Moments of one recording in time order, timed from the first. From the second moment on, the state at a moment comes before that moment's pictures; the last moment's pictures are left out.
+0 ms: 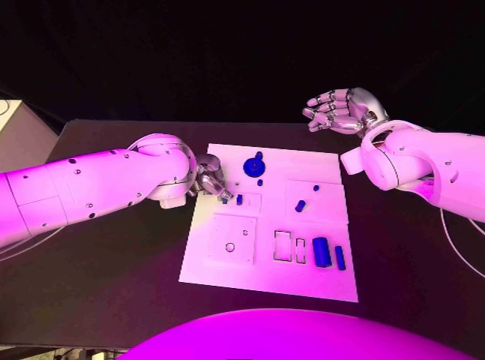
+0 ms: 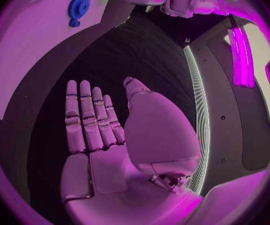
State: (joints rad) left arm 1.28 -0.66 -0.13 1.43 -1.10 0.16 -0.51; left_hand 1.01 -0.24 0.58 0.19 0.33 0.93 0.05 0.66 0.69 1.27 -0.02 1.13 0.82 1.46 -0.08 1.49 1.31 0.09 1.29 0.04 1.36 1.17; right arm 1.31 -0.82 -0.16 1.41 -0.45 -0.54 0.24; right_hand 1.36 -0.13 0.15 0.28 0.30 0.69 0.19 0.43 0.25 0.86 0.19 0.44 0.08 1.04 0.13 0.16 0.39 0.17 0.99 0.24 0.07 0.24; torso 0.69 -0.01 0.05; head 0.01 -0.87
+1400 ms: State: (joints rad) left arm 1.25 -0.66 -0.09 1.46 -1.04 -0.18 -0.17; left_hand 1.43 -0.23 0.56 0.15 0.33 0.70 0.17 0.56 0.53 0.83 0.10 0.71 0.36 1.08 0.03 0.99 0.66 0.17 0.85 0.13 0.94 0.68; right arm 1.30 -0.82 -0.16 1.40 -0.45 -0.54 0.24; right_hand 1.36 -0.13 0.15 0.28 0.30 0.69 0.19 0.43 0.25 0.86 0.19 0.44 0.08 1.04 0.13 0.15 0.38 0.17 0.99 0.24 0.07 0.23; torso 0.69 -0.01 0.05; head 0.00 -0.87
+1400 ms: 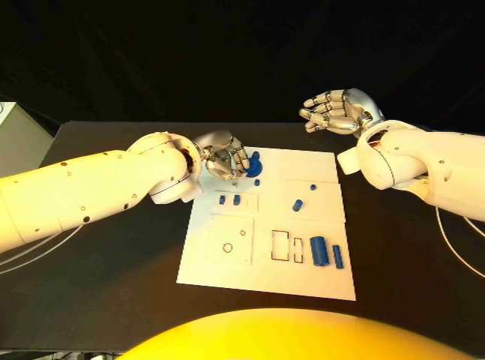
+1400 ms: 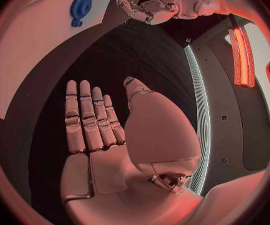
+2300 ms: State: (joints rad) left arm 1.22 -0.51 -0.14 1.29 -1.52 -0.24 -0.03; left_hand 1.44 -0.27 0.51 0.09 0.31 0.73 0.16 0.45 0.35 0.72 0.12 0.62 0.21 1.06 0.05 1.10 0.61 0.17 0.82 0.15 0.97 0.71; right arm 1.30 -0.82 -0.16 1.40 -0.45 -0.53 0.24; right_hand 1.36 -0.13 0.15 0.28 0.31 0.69 0.19 0.43 0.24 0.86 0.19 0.44 0.07 1.04 0.13 0.15 0.38 0.17 0.99 0.24 0.07 0.22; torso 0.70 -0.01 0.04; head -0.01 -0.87
